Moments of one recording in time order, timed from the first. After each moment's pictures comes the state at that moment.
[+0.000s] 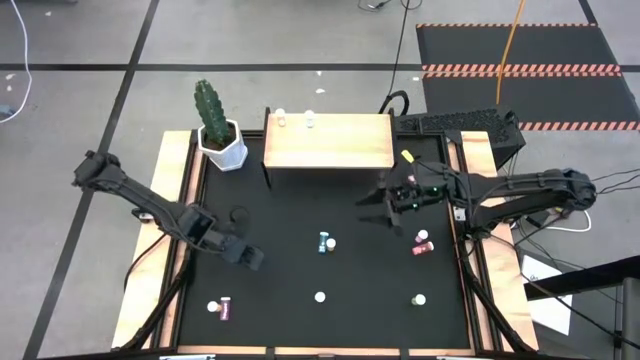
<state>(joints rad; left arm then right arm) -0.47 1.15 0.78 -0.58 -0.13 -1.49 -0.02 1.05 0.75 0.08 -0.23 0.37</state>
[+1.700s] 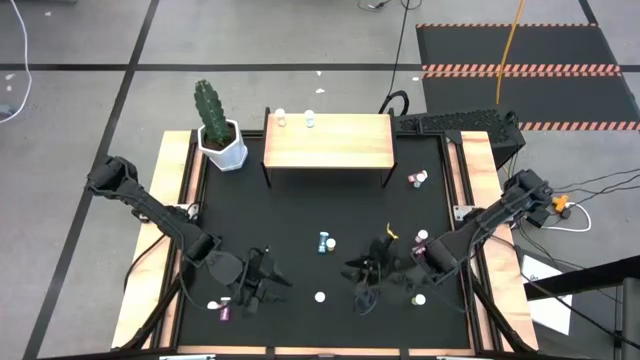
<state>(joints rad) -0.61 1.34 0.78 0.15 -0.22 -0.52 0.60 1.56 1.29 -0.52 0.58 1.05</state>
